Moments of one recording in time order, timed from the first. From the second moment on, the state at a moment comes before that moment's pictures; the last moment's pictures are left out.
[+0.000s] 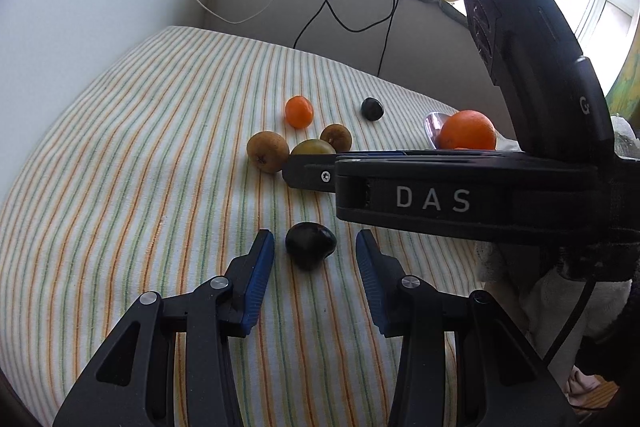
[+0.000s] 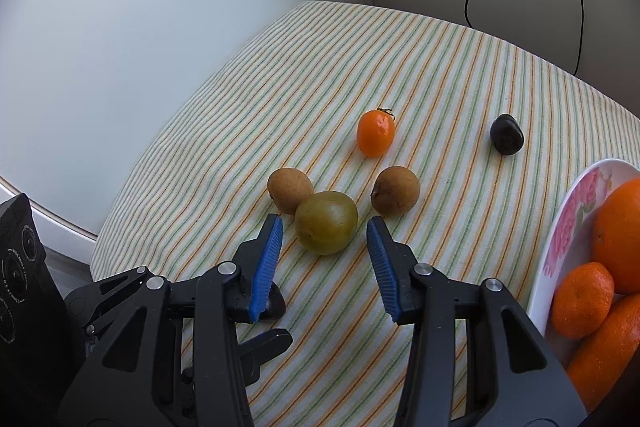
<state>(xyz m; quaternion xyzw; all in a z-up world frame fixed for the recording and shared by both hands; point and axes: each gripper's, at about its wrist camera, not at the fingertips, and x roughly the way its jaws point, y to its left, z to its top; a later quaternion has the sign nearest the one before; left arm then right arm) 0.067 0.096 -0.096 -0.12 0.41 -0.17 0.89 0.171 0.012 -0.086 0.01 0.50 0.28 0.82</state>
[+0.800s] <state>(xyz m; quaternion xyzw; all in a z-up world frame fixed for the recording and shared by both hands) 0.072 0.091 -0.099 -0.11 0.41 -0.16 0.89 0.173 0.013 -0.090 -0.01 0.50 0.28 0.82</state>
